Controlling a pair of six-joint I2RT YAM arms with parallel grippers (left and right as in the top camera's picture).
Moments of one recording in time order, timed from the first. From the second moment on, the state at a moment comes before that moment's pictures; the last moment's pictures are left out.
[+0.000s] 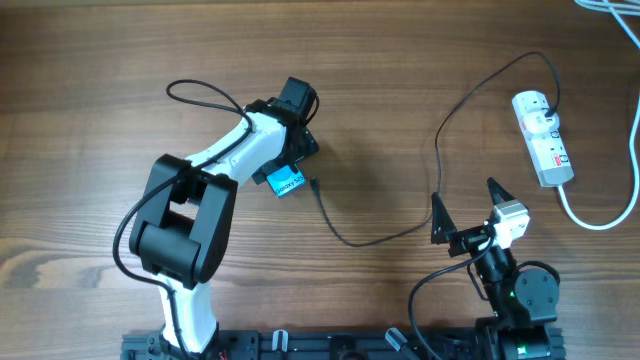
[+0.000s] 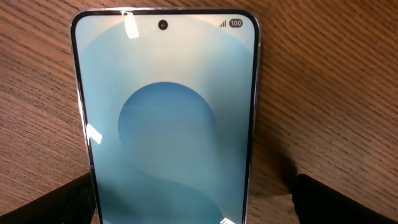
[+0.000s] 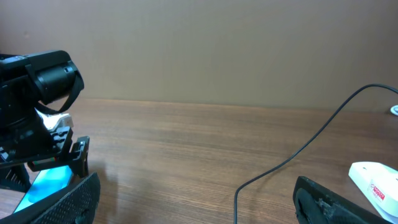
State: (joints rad) left arm -0.43 2.03 1.33 -0.73 -0.15 -0.94; right arm 0.10 0.02 0.01 0.01 -0.17 0.06
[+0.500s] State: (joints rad) left arm -0.43 2.03 1.33 -0.73 -0.15 -0.94; right arm 0.10 0.02 0.01 0.01 -0.17 0.06
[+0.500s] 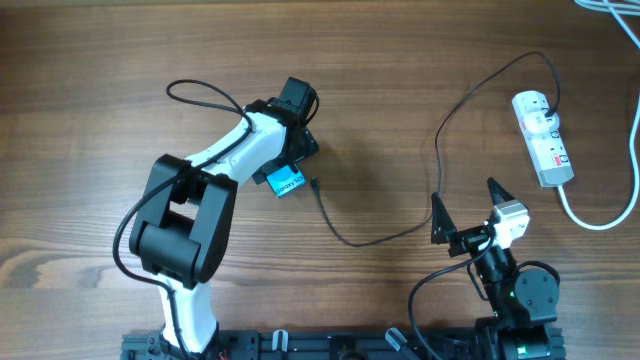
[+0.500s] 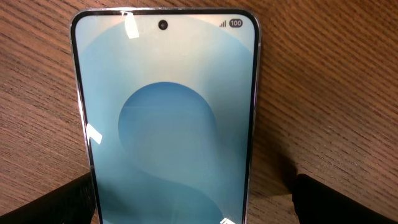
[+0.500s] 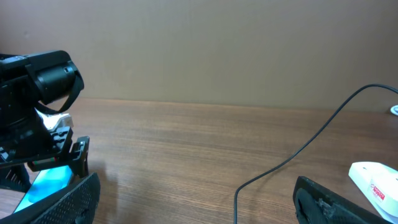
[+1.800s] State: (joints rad) left arm -0.43 2.03 1.33 -0.70 -0.15 -0.93; right arm 0.10 0.02 0.01 0.01 -0.17 0.06
